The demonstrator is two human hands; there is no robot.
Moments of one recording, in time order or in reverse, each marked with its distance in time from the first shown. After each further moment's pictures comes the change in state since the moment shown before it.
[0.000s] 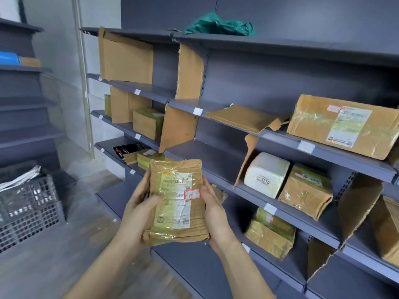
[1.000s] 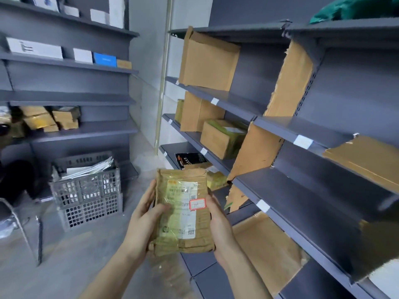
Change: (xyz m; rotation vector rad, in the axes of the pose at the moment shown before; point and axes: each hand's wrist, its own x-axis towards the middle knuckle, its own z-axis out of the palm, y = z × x) left_hand 0.197 0.007 -0.155 -0.022 0.370 0.074; right_hand 0.248 0.057 0.147 0.003 -0.250 0.239
